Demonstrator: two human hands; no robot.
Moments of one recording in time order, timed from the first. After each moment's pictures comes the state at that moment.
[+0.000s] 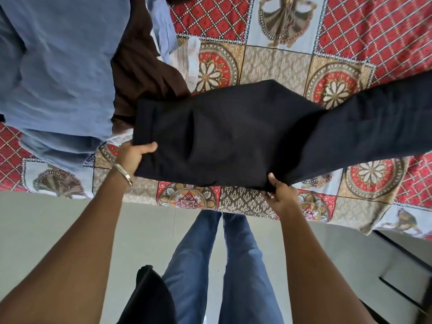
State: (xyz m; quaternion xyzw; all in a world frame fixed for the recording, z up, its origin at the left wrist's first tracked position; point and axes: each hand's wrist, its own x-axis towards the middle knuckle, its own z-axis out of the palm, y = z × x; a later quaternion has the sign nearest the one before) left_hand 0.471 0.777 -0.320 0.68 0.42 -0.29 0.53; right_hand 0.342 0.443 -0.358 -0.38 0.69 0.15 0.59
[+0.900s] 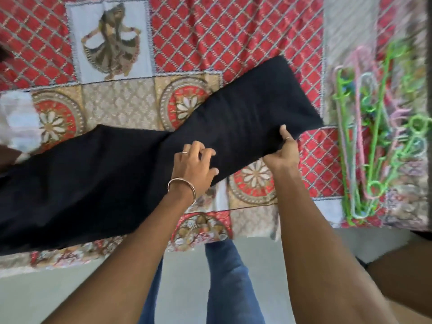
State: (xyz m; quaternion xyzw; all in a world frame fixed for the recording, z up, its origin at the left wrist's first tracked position) left_hand 0.418 0.369 -0.324 0.93 -0.26 -0.24 0.13; right_hand 0.393 0.157 -0.333 -0.17 0.60 -0.11 0.77
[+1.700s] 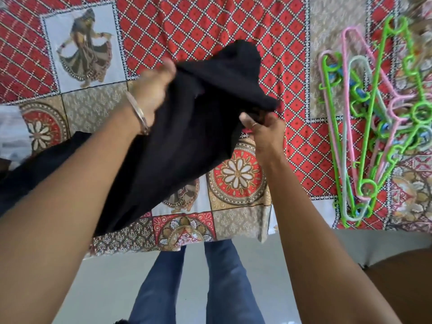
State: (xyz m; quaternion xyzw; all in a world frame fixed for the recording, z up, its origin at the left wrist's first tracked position) left_hand 0.561 0.235 -0.296 0.77 0.11 -0.31 0.55; right_hand 0.397 0.061 -0.345 -0.52 0.49 -0.02 0.70
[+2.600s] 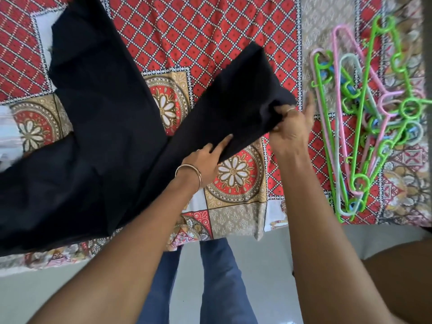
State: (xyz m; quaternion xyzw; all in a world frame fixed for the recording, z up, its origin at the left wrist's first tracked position) left_hand 0.408 0.227 -0.341 0.86 -0.30 -0.40 0.05; right_hand 0.399 0.034 -0.315 -0.30 0.53 -0.20 0.77
